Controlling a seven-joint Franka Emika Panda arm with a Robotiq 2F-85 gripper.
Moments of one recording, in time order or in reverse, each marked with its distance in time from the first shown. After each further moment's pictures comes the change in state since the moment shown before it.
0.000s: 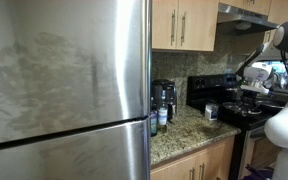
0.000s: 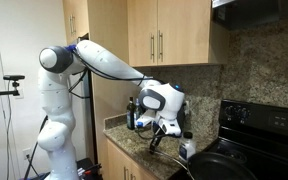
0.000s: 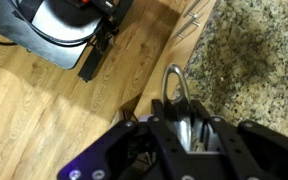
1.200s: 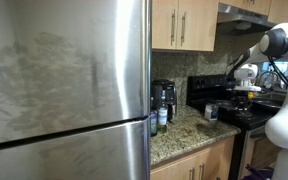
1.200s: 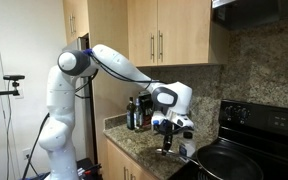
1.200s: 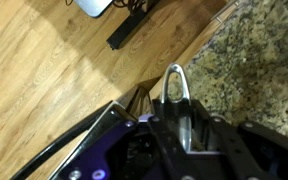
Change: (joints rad) arm 0.032 0.147 0.055 0.168 -0.151 0.005 -0.095
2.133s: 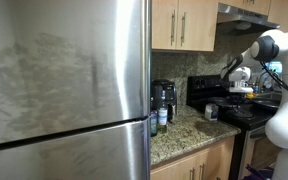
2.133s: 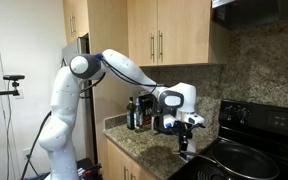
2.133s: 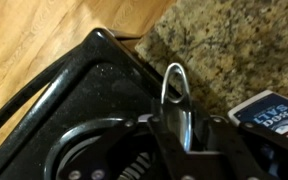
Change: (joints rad) arm 0.010 0.123 0.019 0.107 -0.019 0.206 0.002
